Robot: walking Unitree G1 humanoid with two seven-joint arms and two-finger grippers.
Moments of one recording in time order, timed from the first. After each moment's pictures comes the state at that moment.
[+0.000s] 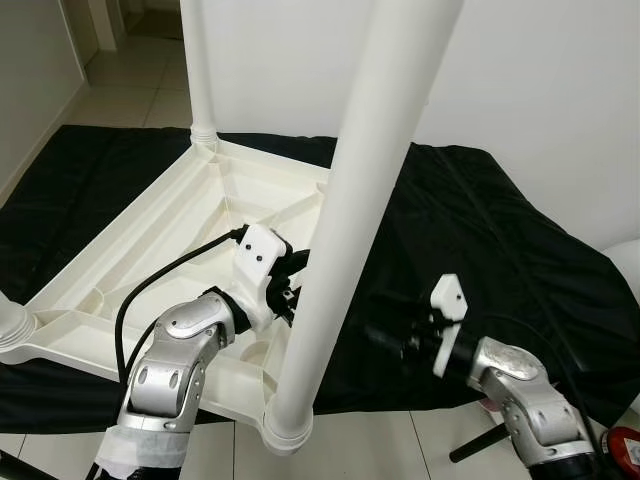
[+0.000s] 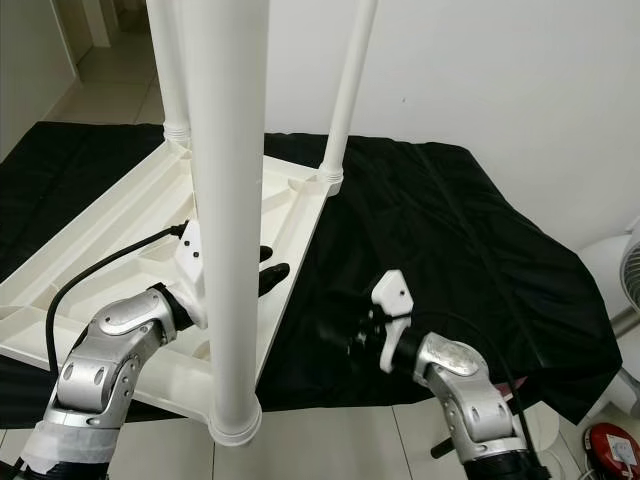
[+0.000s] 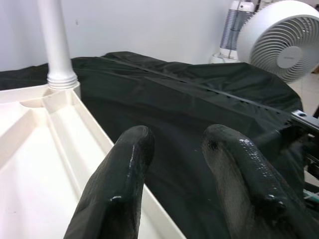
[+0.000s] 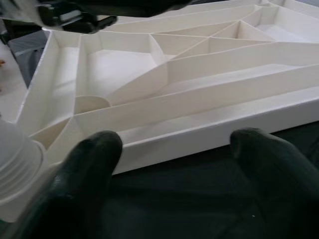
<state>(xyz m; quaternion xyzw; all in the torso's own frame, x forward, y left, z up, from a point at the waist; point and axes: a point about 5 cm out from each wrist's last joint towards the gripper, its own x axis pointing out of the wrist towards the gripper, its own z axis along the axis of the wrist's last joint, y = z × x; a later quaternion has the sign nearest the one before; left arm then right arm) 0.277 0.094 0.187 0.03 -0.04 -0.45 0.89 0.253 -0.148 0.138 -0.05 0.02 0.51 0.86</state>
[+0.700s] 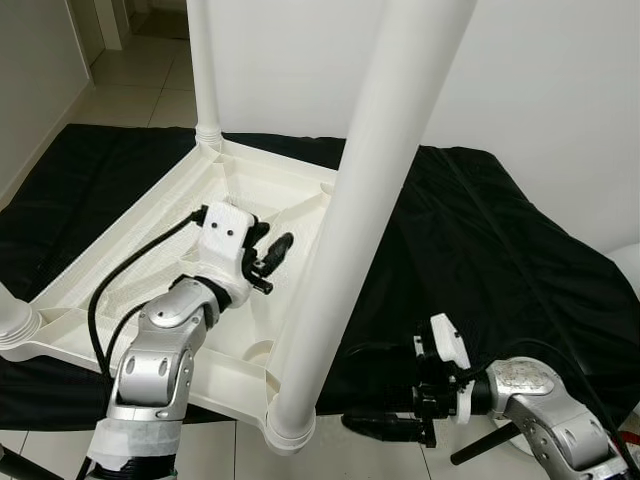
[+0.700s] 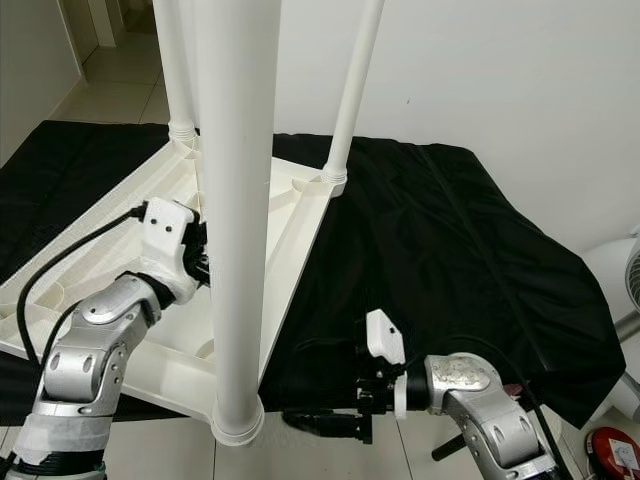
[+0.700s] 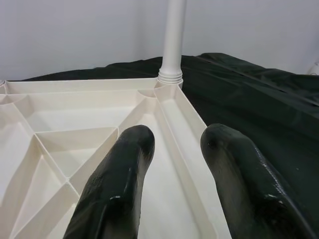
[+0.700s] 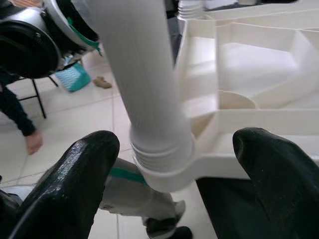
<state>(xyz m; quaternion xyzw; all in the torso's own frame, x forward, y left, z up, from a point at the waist) 0.291 0.124 0.196 0.04 -0.04 -0.27 0.96 0.211 -0.128 0.146 -0.04 0.05 0.70 0.71</state>
